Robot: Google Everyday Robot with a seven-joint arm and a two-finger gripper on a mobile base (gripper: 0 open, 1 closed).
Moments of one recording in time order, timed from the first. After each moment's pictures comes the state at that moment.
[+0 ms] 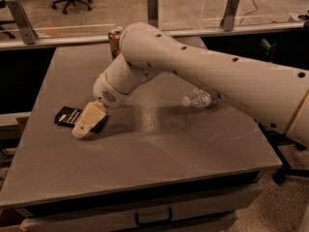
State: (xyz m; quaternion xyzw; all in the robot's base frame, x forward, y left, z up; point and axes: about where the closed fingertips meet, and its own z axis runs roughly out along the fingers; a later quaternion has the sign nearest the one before) arm 0.545 0.170 0.820 -0.61 0.71 0.25 0.26
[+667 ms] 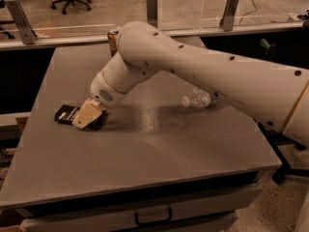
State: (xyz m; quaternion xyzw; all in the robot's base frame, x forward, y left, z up) arm 0.544 0.175 0.823 -0.60 0.71 0.26 0.25
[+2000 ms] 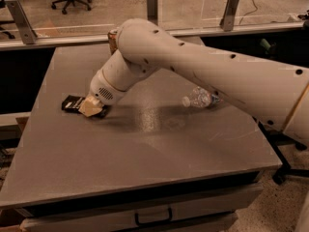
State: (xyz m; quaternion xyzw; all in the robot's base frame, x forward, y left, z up) arm 0.544 0.174 0.829 -0.60 0.71 0.26 0.25
